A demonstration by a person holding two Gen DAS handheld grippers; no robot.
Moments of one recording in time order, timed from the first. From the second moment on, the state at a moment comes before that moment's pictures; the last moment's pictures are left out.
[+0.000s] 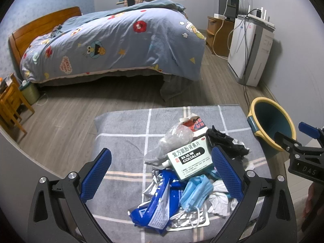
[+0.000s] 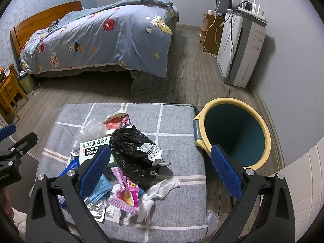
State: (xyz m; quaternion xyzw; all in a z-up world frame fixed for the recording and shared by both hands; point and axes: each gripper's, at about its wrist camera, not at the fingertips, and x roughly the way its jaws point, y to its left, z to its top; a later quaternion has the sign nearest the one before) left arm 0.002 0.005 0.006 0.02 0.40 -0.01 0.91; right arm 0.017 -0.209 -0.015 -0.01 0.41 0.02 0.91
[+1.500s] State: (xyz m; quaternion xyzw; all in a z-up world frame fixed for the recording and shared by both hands) left arm 0.061 0.017 -0.046 0.02 0.44 -0.03 0.90; right arm 0.089 -0.153 -0.089 -0.10 0.49 0.18 0.85
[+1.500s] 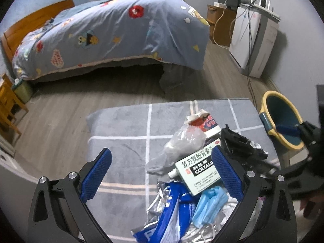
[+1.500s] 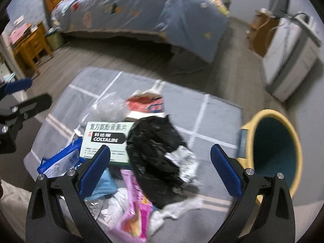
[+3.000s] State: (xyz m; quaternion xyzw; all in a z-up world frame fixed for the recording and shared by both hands) left arm 0.126 -0.082 0.001 0.09 0.40 -0.17 0.90; right arm 0.118 -0.282 0.006 0.04 0.46 0.11 0.88
